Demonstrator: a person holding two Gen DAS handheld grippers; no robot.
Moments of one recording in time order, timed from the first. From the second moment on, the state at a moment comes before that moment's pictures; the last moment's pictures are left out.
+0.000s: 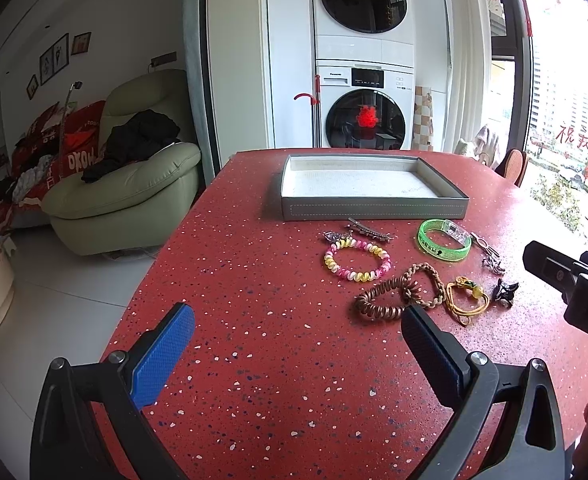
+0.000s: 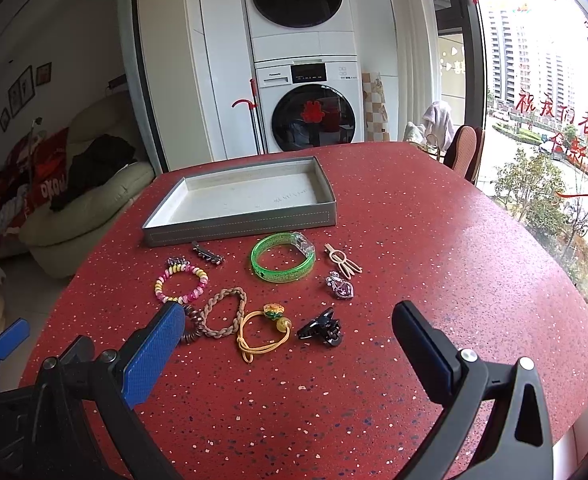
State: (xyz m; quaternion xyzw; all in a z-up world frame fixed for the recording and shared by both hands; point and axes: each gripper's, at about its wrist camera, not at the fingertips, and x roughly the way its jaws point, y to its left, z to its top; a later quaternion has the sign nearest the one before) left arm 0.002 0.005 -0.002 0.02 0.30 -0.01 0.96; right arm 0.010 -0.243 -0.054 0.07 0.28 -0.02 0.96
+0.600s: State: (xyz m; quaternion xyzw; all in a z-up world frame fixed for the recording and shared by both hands) left arm 0.002 0.004 0.000 0.02 0.30 -0.01 0.95; right arm 0.010 -0.241 -0.052 0.07 0.28 -0.02 0.96
